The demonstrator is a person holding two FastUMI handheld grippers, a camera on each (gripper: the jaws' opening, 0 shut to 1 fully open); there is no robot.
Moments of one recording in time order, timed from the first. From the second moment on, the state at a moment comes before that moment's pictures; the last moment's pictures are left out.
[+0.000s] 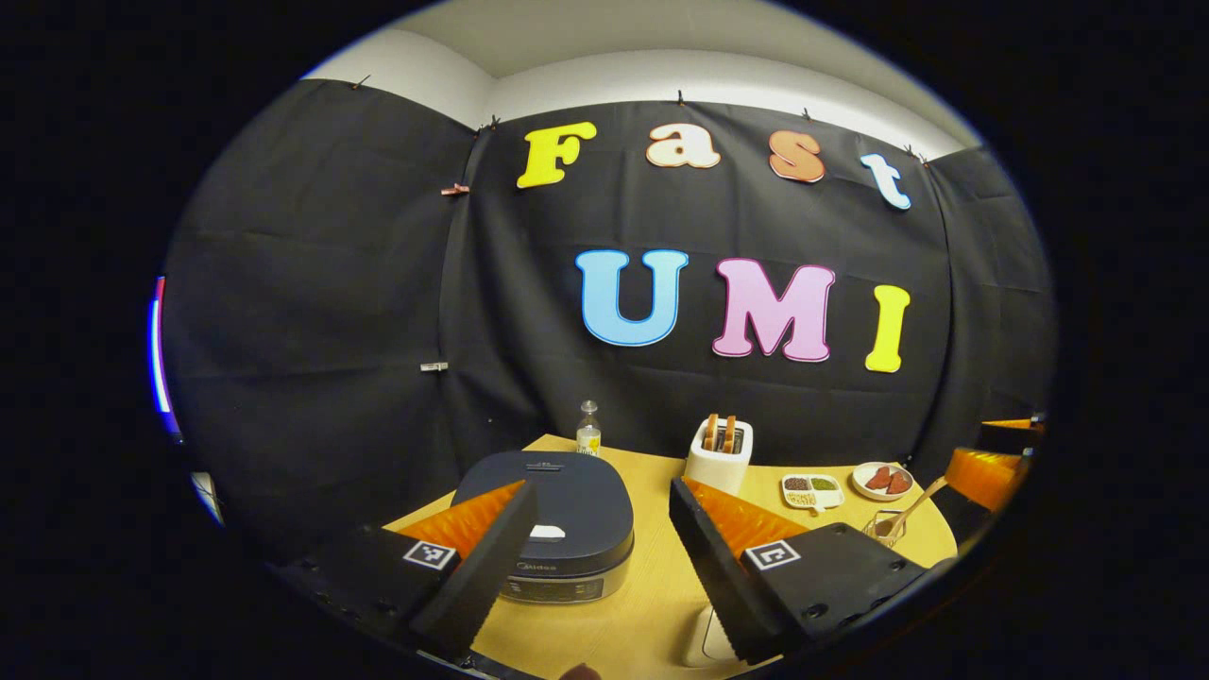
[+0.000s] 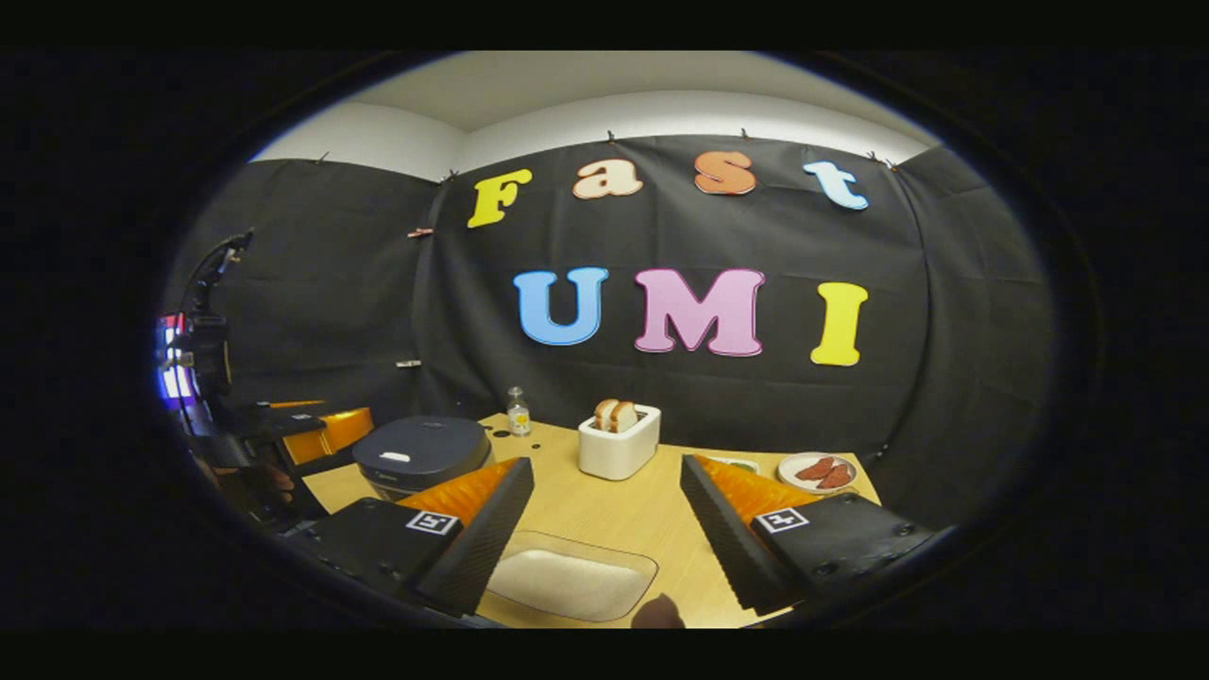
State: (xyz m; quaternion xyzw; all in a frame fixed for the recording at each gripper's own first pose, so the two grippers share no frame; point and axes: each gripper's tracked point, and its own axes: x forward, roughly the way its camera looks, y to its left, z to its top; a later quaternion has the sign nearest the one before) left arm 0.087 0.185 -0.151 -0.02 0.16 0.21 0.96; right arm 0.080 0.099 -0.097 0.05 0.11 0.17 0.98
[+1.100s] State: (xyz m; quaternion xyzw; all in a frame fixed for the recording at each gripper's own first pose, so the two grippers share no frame) left arm 0.132 0.279 -0.289 -0.09 0.37 0.23 0.90; right arm 0.077 0.128 -0.094 0.04 0.12 0.14 0.98
